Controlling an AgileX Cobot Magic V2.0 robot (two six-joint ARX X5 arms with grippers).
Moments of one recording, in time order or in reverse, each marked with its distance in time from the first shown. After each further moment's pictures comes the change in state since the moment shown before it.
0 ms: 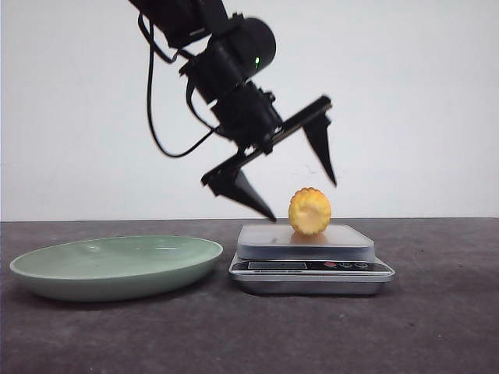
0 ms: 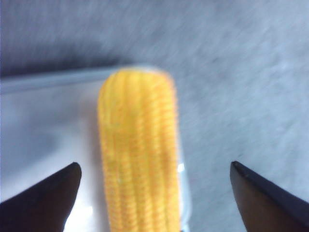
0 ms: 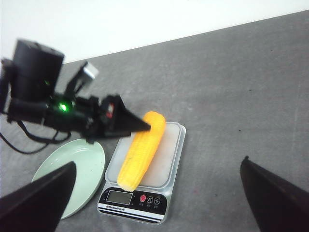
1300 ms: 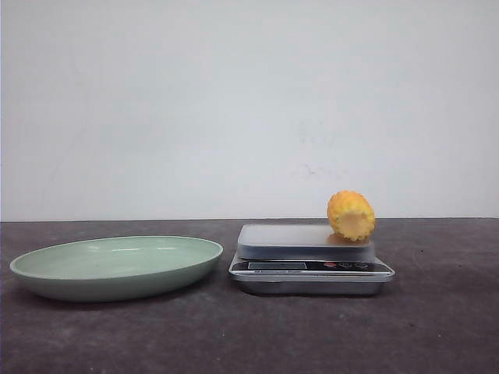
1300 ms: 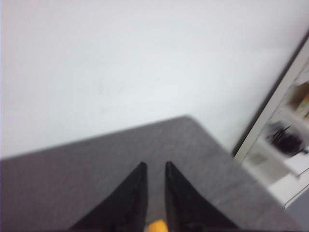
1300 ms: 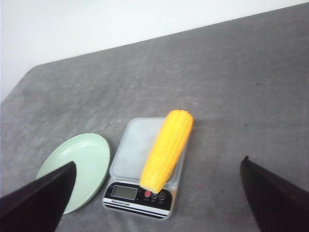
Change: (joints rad) left arm 0.008 -0.248 1.353 -0.883 -0.312 0.375; right arm 0.009 0.022 0.000 0.000 -0.029 0.000
